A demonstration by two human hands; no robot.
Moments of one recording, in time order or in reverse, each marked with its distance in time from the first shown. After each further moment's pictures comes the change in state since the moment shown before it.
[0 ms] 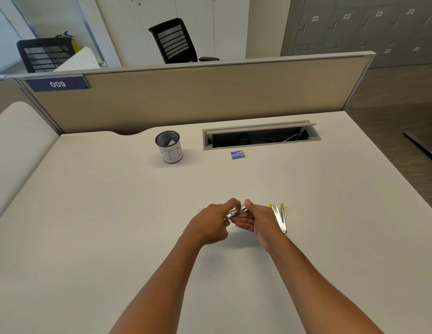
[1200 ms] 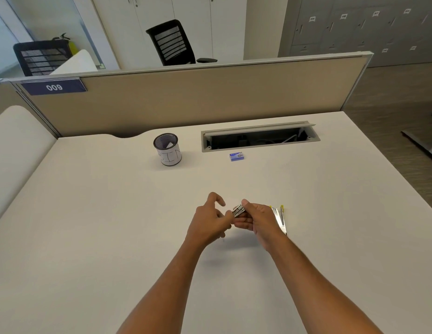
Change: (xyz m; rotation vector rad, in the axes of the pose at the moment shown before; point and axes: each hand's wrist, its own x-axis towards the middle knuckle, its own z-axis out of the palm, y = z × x) left_hand 0.001 0.004 0.003 -0.528 0.209 -0.277; right_hand 0.003 -0.005 0.002 -0.095 -0.003 -0.066
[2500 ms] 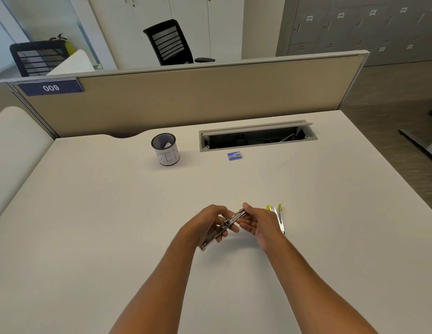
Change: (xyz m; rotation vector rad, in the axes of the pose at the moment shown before) left_hand 0.019 0.001 -0.007 -0.505 -0.465 -0.417; right_hand 0.001 0.007 -0.010 0.178 0.152 0.121
